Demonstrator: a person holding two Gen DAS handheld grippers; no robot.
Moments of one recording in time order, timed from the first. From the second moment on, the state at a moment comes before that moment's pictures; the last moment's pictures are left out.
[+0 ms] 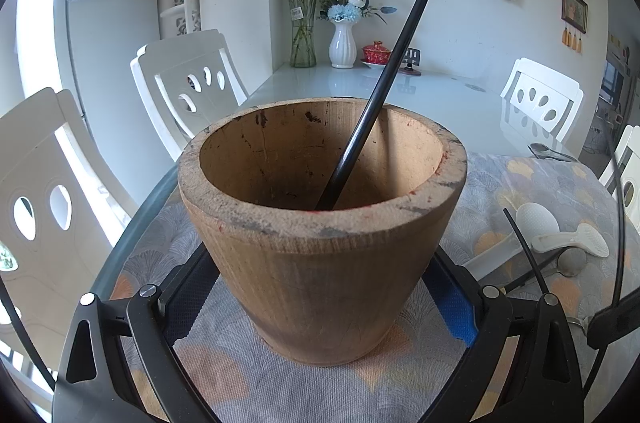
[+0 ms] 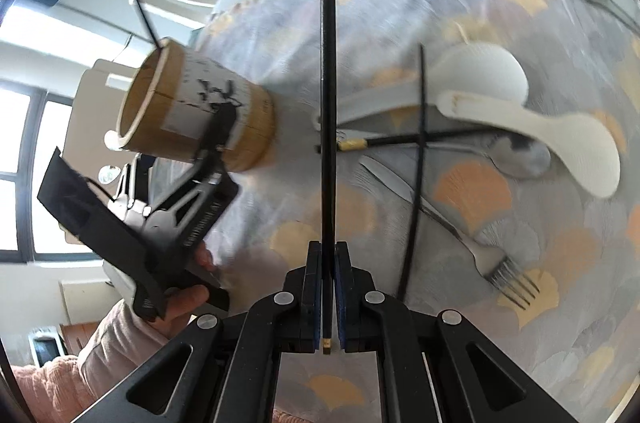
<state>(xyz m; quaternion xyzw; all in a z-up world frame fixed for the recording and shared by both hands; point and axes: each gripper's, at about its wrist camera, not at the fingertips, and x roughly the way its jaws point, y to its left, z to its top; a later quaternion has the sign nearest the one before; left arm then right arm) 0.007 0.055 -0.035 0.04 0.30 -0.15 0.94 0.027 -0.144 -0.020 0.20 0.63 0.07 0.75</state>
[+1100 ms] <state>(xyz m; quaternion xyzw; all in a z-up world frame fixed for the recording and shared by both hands) 0.002 0.056 -0.032 0.04 0.29 -0.15 0.94 0.069 -0.105 0.175 0.13 0.47 0.12 0.86</state>
